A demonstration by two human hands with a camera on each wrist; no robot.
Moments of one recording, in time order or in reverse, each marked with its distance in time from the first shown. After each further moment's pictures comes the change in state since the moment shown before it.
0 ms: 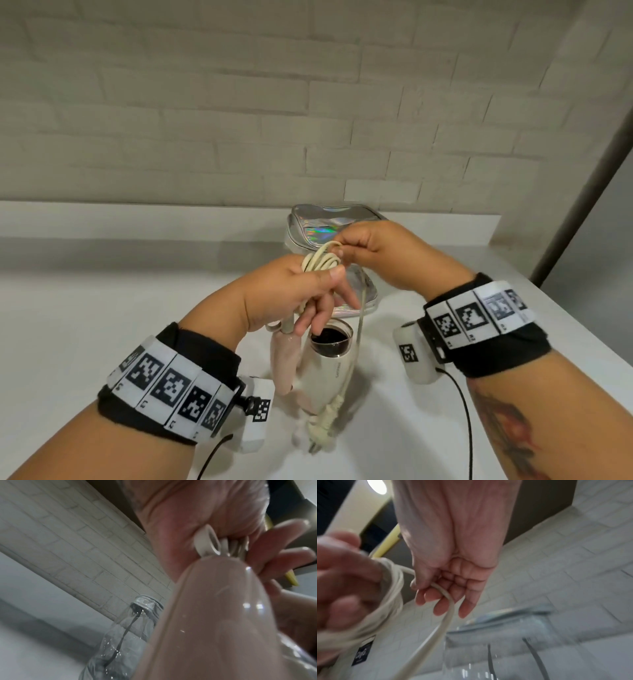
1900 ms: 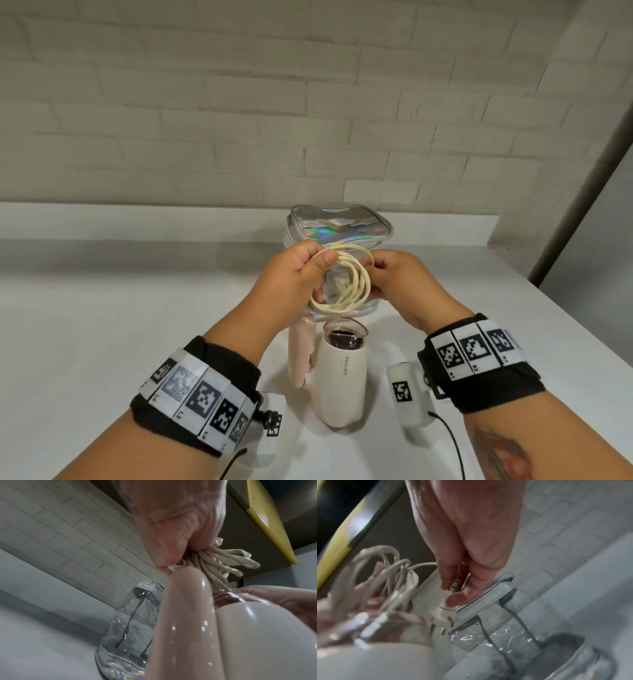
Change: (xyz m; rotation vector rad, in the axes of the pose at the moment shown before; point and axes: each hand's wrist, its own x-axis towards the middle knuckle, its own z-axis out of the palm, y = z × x) left_hand 0.023 -0.025 0.010 0.066 0.570 0.107; right_hand -0.023 0.037 0.039 0.663 0.254 0.426
